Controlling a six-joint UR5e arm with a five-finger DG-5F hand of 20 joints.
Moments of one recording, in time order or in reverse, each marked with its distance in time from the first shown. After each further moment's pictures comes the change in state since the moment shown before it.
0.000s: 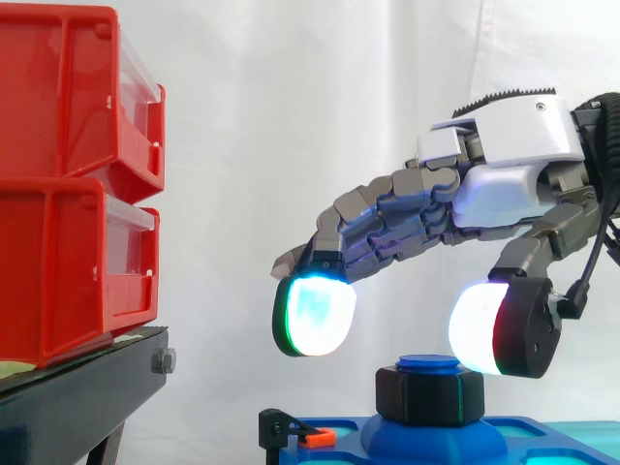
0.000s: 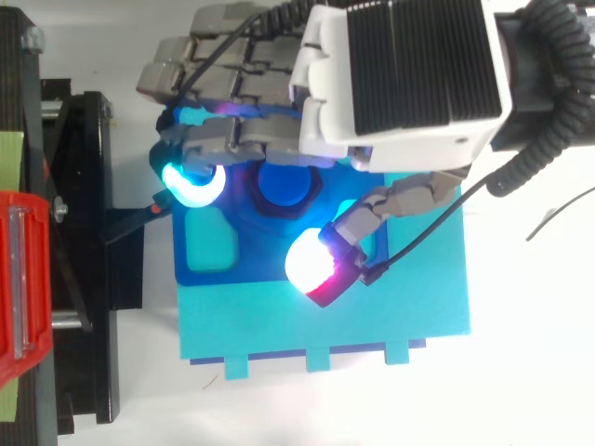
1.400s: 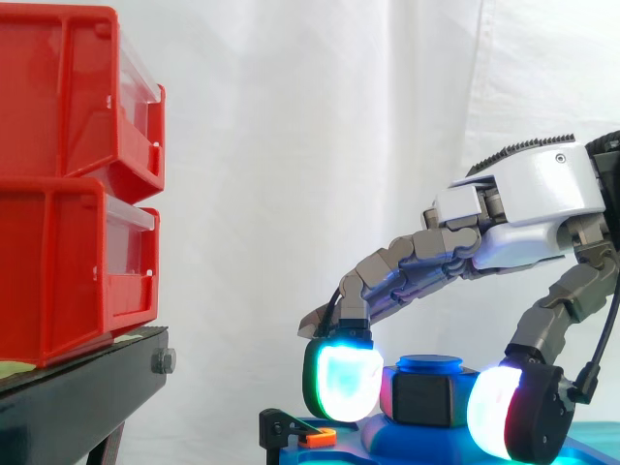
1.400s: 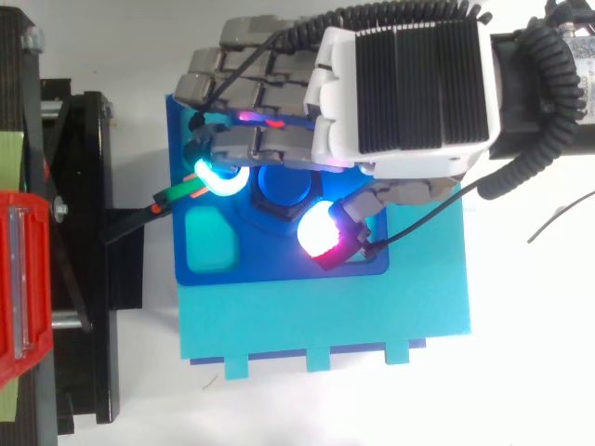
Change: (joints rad) arm 0.001 0.001 -0.044 -0.023 0.018 -0.116
